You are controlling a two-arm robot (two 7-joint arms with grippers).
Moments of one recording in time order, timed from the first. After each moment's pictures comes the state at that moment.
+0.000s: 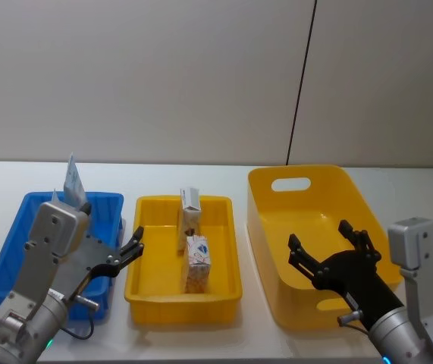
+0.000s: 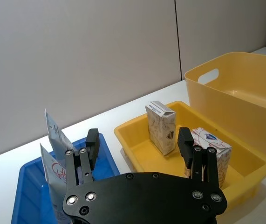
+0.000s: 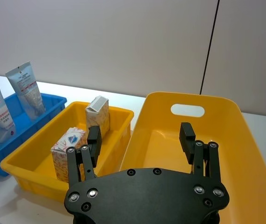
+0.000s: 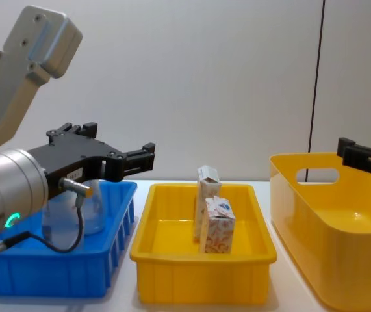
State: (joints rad) left arm -0.24 0.38 0.45 -1.63 -0.20 0.01 -0.01; right arm -0.01 0.34 -0.23 -1.77 0.29 0.03 0.07
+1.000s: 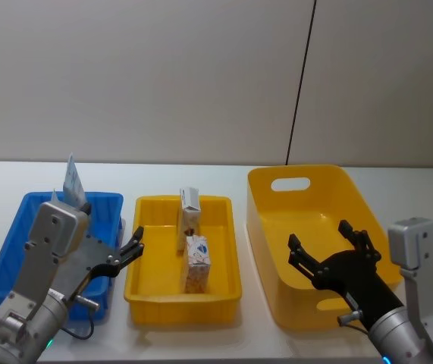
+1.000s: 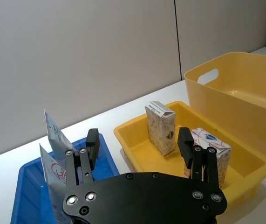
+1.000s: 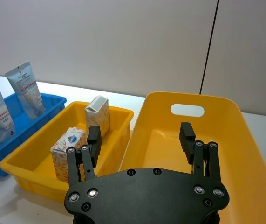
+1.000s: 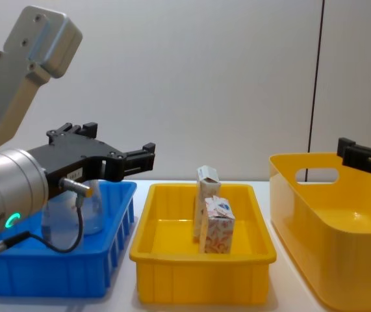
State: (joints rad) left arm -0.24 0.38 0.45 -1.63 -0.20 0.01 -0.01; right arm -0.01 0.34 -0.23 -1.77 0.29 0.03 0.07
